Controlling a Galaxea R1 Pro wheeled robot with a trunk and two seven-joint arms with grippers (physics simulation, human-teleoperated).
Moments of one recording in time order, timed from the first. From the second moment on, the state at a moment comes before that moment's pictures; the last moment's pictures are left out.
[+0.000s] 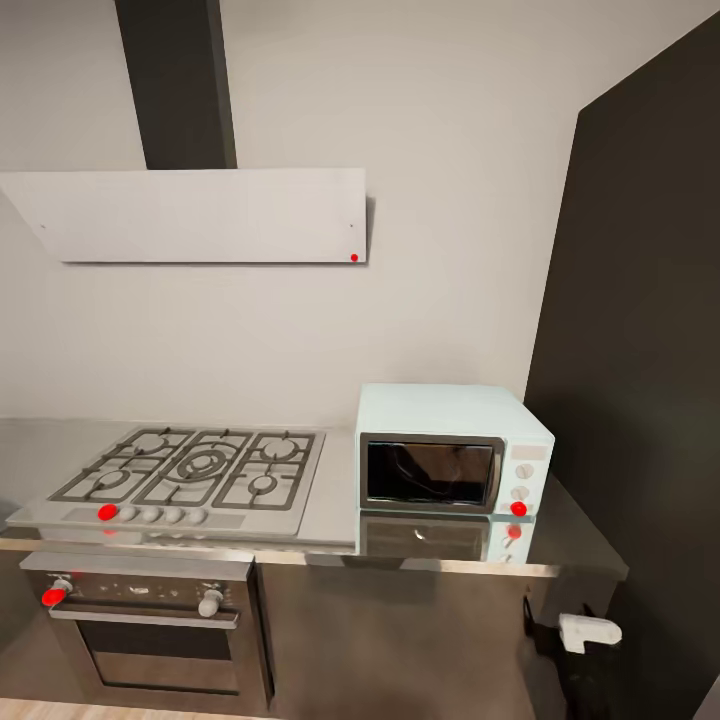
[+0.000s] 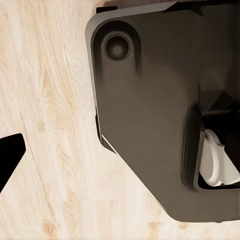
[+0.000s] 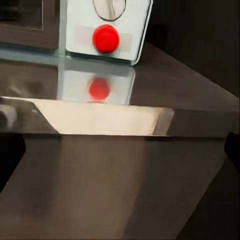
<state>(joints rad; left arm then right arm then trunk) -0.08 0.04 -0.08 -0.02 0.01 0.16 -0.07 -0.32 0.00 -0.61 -0.51 0.52 -0.65 -0.05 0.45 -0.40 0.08</state>
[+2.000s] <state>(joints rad) -0.08 0.03 -0.04 -0.02 0.01 0.14 -0.07 -0.54 -0.09 -0.56 -0.45 0.49 -0.37 0.13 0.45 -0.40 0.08</state>
